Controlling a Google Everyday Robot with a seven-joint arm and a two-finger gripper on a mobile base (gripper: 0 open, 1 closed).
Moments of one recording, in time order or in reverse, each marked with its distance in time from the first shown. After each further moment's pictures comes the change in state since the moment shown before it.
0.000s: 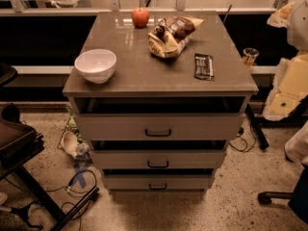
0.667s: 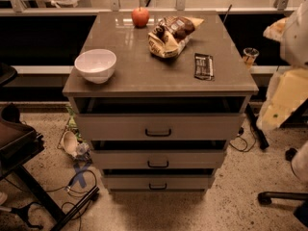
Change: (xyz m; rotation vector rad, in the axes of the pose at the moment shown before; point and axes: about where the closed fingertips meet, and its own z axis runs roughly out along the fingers) arm 0.006 0.007 0.020 -0.002 -0.007 0.016
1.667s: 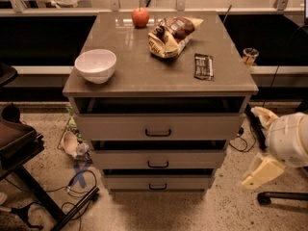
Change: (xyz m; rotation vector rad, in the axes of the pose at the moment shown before) arm 0.061 0.079 0.150 -0.037 -0.284 0.116
